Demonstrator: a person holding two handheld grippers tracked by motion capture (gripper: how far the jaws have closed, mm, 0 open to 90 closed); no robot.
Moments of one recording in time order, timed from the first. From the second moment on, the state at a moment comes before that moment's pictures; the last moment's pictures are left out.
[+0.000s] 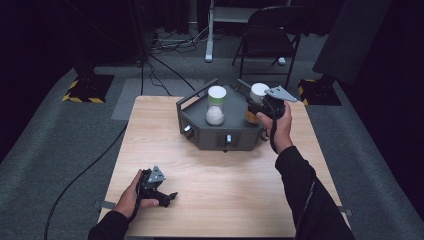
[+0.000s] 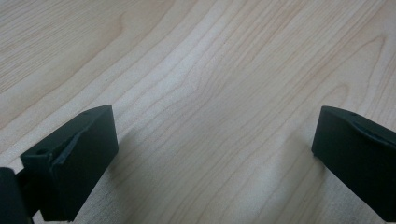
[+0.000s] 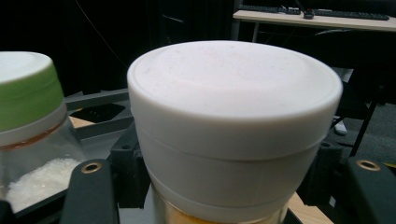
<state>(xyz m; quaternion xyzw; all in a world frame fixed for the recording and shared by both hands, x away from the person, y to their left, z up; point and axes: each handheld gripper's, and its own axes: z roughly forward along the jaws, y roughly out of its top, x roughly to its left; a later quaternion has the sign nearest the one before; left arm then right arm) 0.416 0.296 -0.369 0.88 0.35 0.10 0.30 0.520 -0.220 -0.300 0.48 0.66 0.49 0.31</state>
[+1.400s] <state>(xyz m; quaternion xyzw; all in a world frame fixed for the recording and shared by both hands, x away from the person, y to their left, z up) 0.416 0.296 -0.369 0.88 0.35 0.10 0.30 0.520 -0.224 -0.331 0.48 0.66 0.48 0.32</state>
